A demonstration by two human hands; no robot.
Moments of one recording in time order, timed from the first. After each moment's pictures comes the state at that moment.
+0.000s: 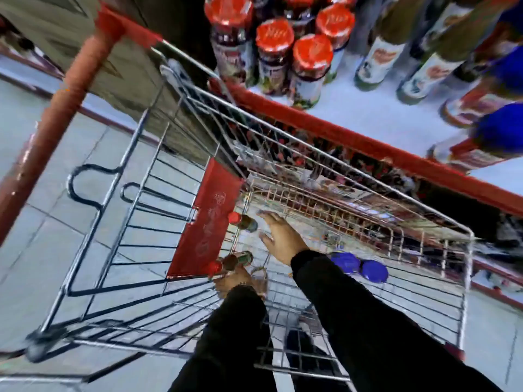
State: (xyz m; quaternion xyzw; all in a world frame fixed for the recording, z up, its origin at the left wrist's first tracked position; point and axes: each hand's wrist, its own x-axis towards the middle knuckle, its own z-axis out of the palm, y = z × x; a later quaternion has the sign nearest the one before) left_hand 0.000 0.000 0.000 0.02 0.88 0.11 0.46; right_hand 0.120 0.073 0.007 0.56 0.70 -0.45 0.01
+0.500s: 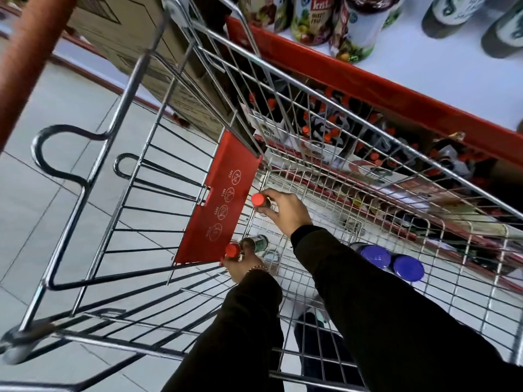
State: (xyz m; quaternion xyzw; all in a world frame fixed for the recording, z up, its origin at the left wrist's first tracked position) left_hand 0.002 0.001 -0.046 -0.11 0.88 0.30 0.35; right_hand 0.085 0.099 -0.041 0.61 0.67 -0.43 -0.06
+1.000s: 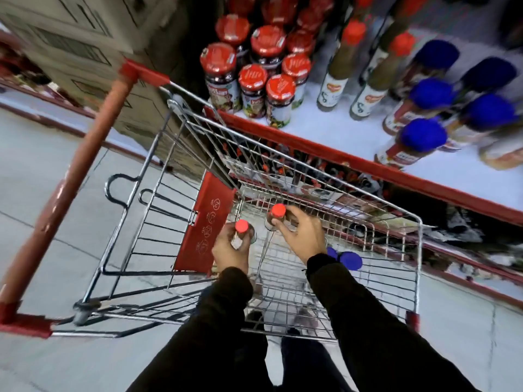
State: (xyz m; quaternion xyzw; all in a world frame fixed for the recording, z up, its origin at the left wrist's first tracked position) left_hand 0.008 0.012 0.075 0.36 0.79 0.33 0.38; right_hand 0.175 0.037 0.093 0.70 0.58 -0.34 -0.23
